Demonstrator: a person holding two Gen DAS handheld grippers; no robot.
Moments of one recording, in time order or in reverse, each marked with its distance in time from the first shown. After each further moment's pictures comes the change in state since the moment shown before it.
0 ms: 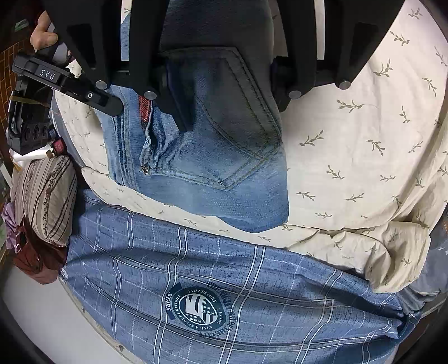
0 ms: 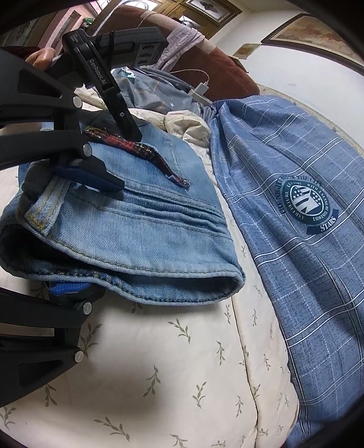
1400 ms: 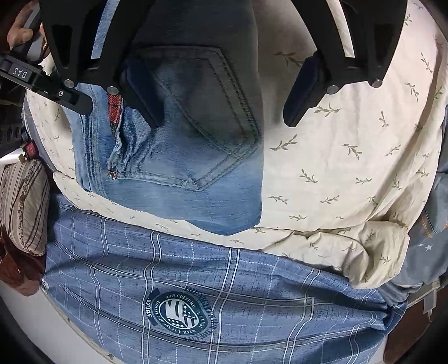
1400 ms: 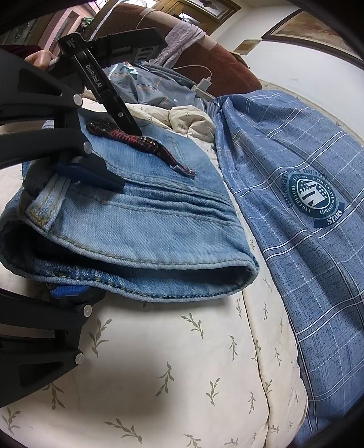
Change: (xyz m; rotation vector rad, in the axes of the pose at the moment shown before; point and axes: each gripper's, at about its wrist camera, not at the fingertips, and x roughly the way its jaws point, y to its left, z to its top) left arm 0.005 0.005 -0.003 0.013 -0.013 0.161; right arm 0.004 -0.007 -0.007 0.016 0.017 -0.011
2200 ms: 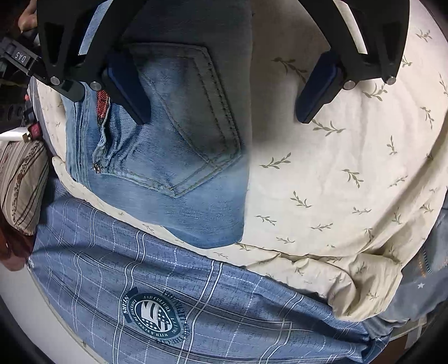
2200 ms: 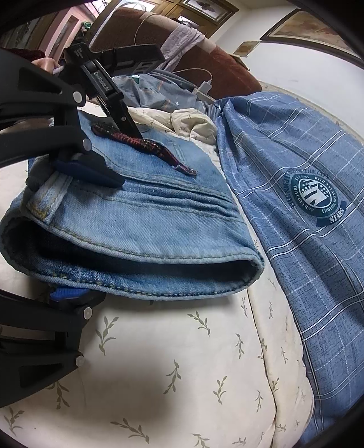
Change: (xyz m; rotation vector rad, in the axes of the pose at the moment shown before) left arm 0.007 0.016 -0.003 -0.128 0.035 -0.028; right arm -0.005 -0.006 -0.003 0.010 0.018 0.028
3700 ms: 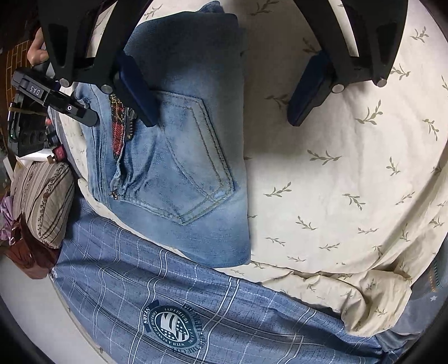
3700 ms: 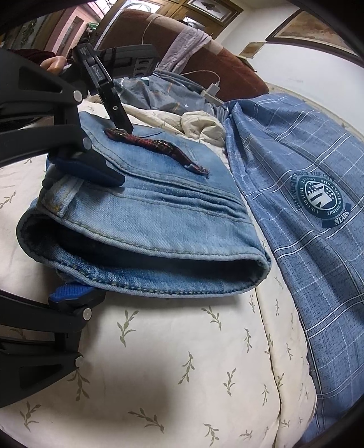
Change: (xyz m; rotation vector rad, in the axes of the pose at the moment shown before) left arm -0.019 0.017 -0.016 0.043 0.089 -0.155; right arm -0.008 -0.001 -0.006 0.004 0.044 0.009
